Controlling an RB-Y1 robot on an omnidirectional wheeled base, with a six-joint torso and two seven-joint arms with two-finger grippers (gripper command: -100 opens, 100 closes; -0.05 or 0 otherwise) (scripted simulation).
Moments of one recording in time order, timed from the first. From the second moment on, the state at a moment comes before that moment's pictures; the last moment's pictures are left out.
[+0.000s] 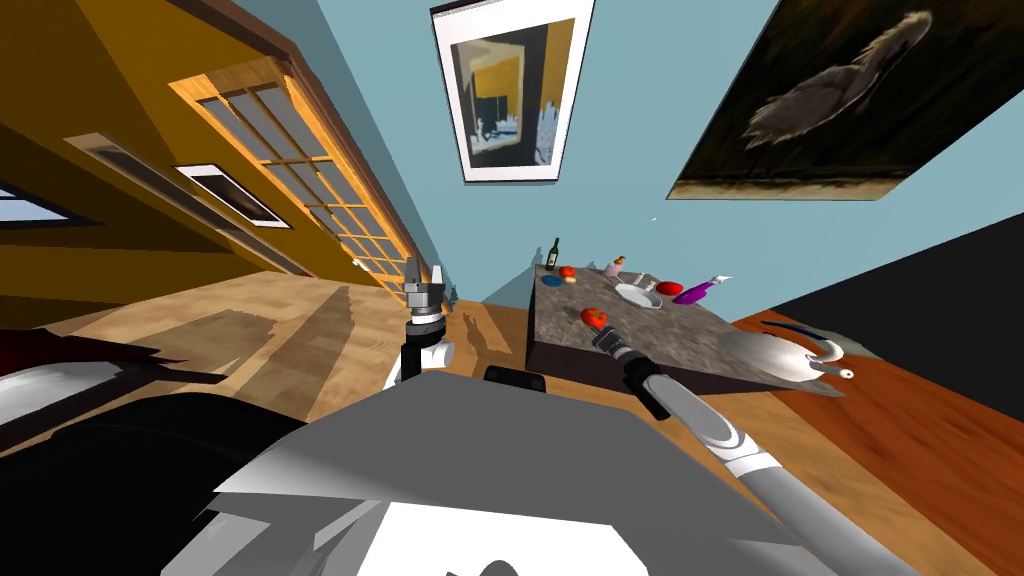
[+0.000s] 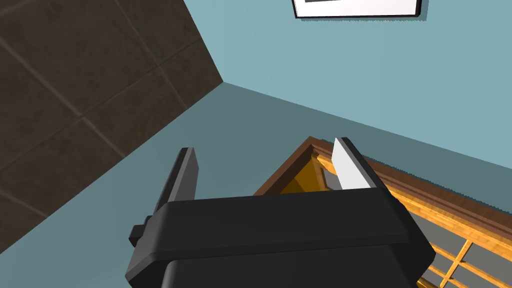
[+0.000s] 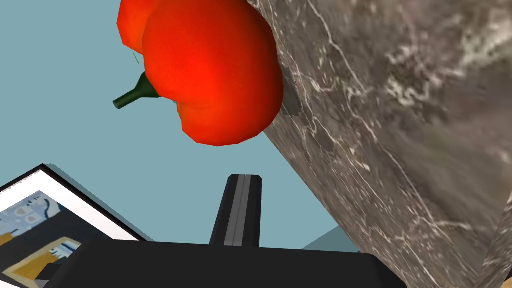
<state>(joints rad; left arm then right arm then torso) 0.47 0.00 0.05 -2.28 -0.01 -0.63 -0.08 0.36 -0.94 0.21 -1.78 1.49 0.01 0.35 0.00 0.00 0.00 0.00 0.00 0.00</state>
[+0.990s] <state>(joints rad) 0.48 0.00 0.05 -2.28 -0.01 -0.63 -0.08 0.34 -0.88 0.13 -1.71 1.48 -0.06 0.39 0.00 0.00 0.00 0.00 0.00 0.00</state>
